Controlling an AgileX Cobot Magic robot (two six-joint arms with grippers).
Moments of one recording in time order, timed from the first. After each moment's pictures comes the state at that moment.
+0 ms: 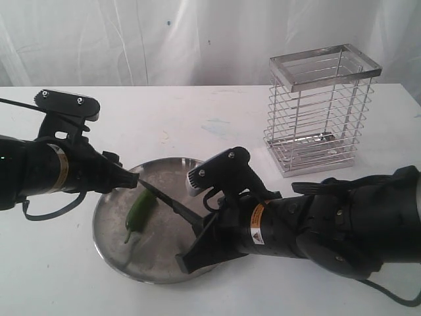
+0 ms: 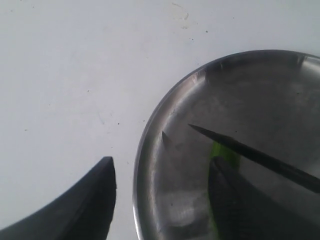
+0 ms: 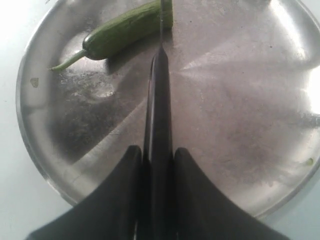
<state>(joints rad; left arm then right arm) -0.49 1.47 -0.71 1.35 0.29 -1.55 0.80 1.63 -0.67 -0.26 -0.13 0.39</state>
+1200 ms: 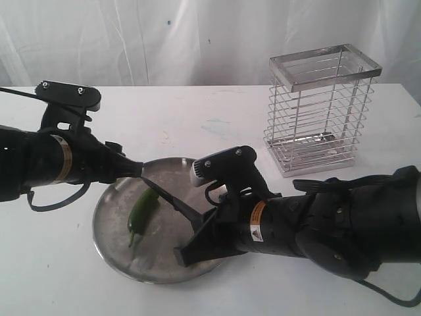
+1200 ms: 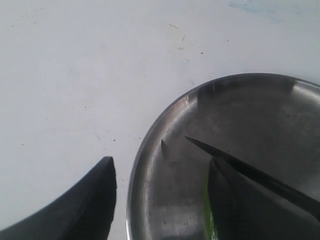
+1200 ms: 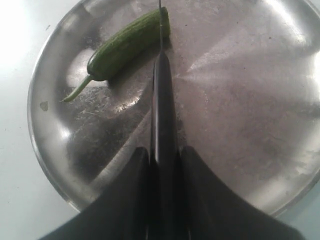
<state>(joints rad) -0.49 1.48 -0.74 1.35 0.29 -1.57 0.80 1.63 -0.67 -0.21 -0.15 0.40</state>
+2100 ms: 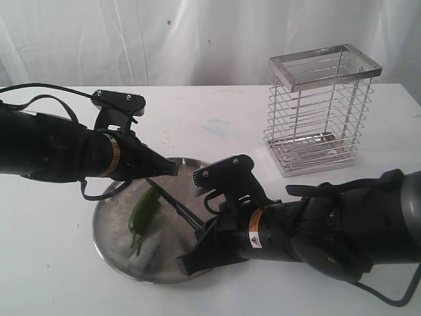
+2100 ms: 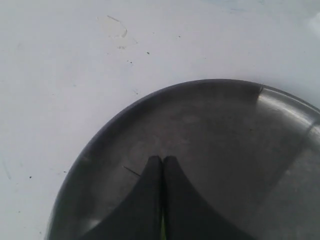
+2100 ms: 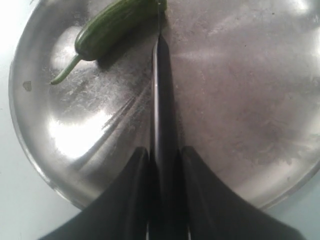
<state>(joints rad) -0.49 1.71 -0.92 1.35 0.15 -1.58 0.80 1.67 -0.67 -0.22 -0.13 0.39</state>
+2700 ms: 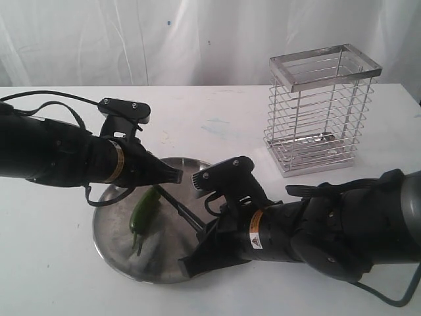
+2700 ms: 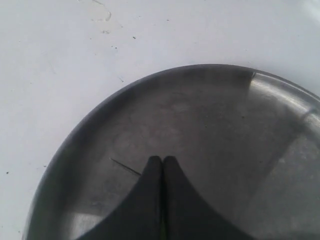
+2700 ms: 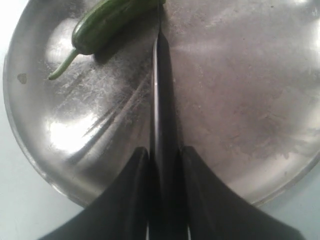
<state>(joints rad) -0.49 1.75 -0.92 1.35 0.12 -1.57 0.80 1.67 -0.67 -0.22 -0.11 0.38</state>
